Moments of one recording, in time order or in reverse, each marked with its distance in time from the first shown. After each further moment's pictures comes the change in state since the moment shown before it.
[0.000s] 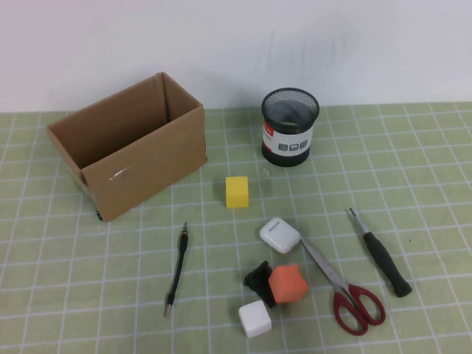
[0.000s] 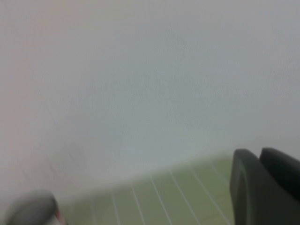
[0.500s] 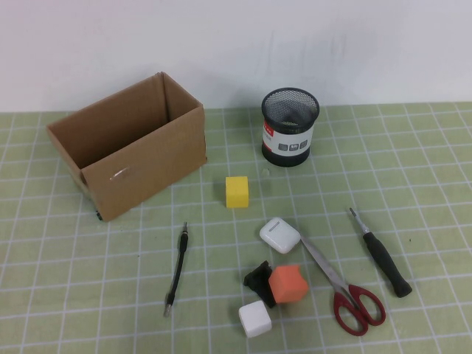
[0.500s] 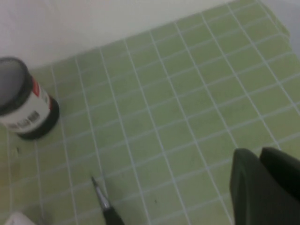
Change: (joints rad) right arm 0.000 0.451 -0.038 0.264 0.123 -0.253; left arm 0.000 0.000 0.000 0.000 0.000 0.000
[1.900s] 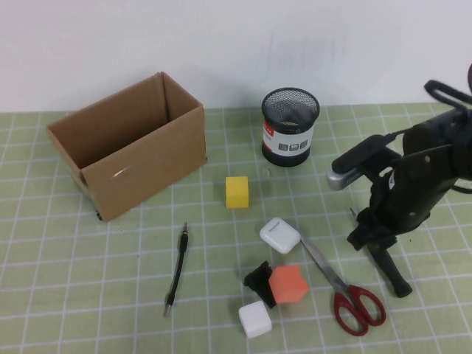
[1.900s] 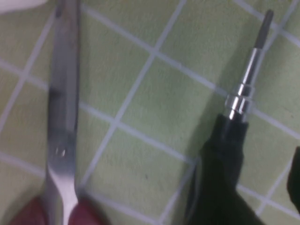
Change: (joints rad) right arm 0.510 0.941 -0.380 -0.263 0.150 -0.272; left arm 0.000 0.000 0.000 0.000 0.000 0.000
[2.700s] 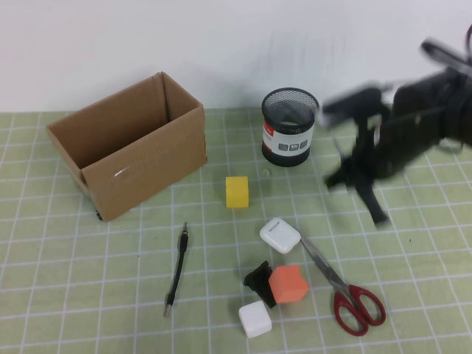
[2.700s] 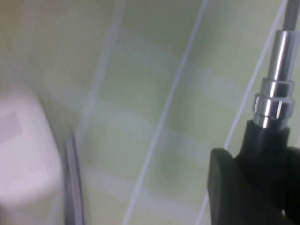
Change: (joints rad) right arm 0.002 0.034 -0.179 0.005 -0.040 0.142; left arm 0.000 0.000 0.000 0.000 0.000 0.000
